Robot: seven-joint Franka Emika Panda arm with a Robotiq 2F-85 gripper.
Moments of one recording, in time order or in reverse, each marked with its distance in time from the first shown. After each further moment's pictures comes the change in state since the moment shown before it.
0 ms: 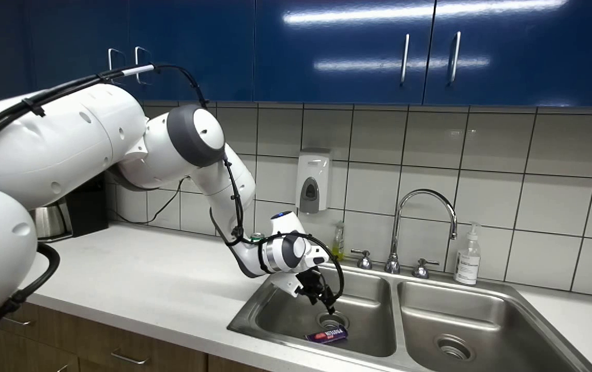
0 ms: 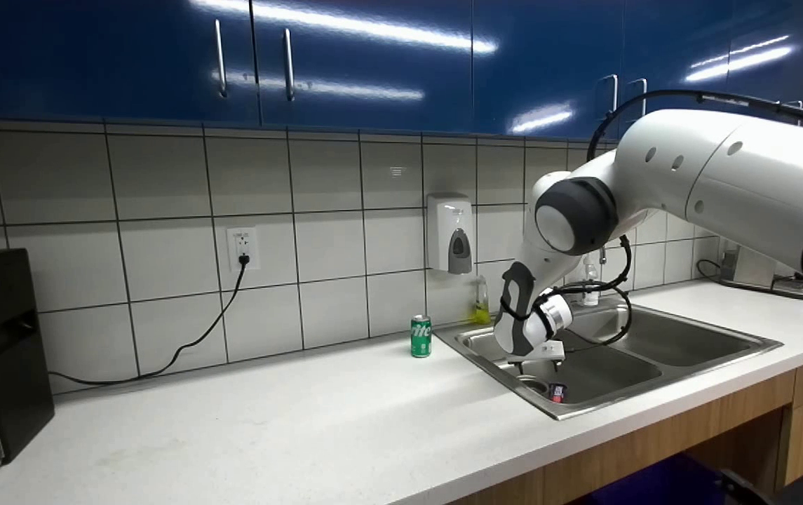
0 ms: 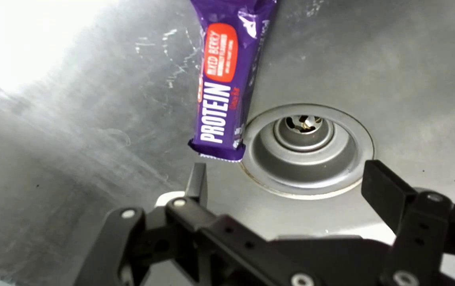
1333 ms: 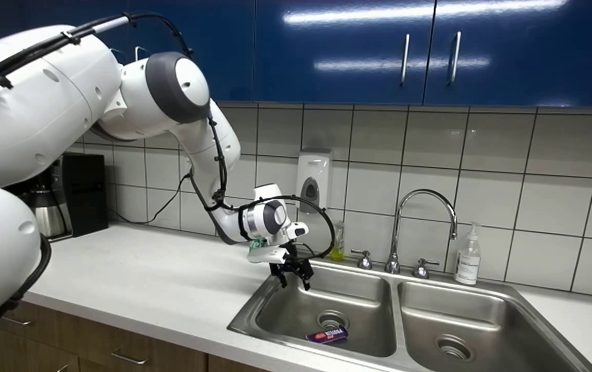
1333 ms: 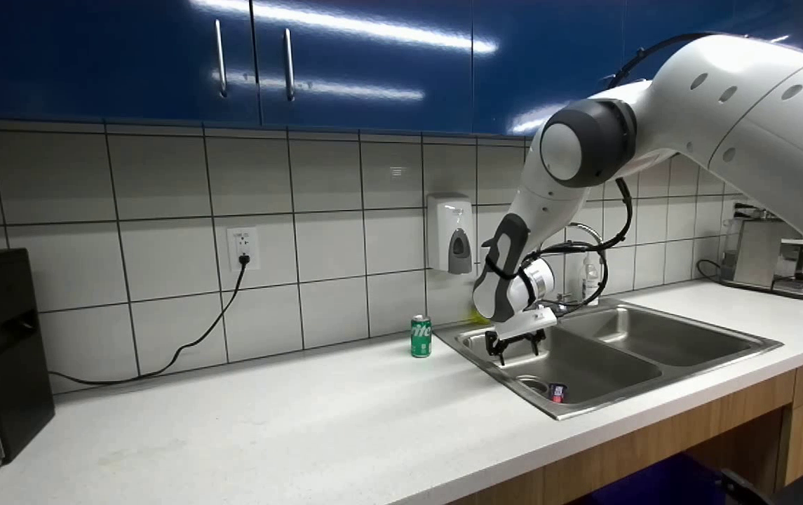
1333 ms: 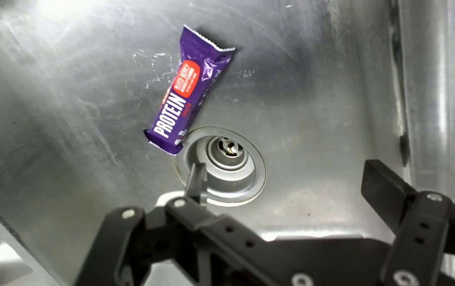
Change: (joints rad) arm 0.033 -0.275 0.110 -0.193 -0.122 -0.153 -0.285
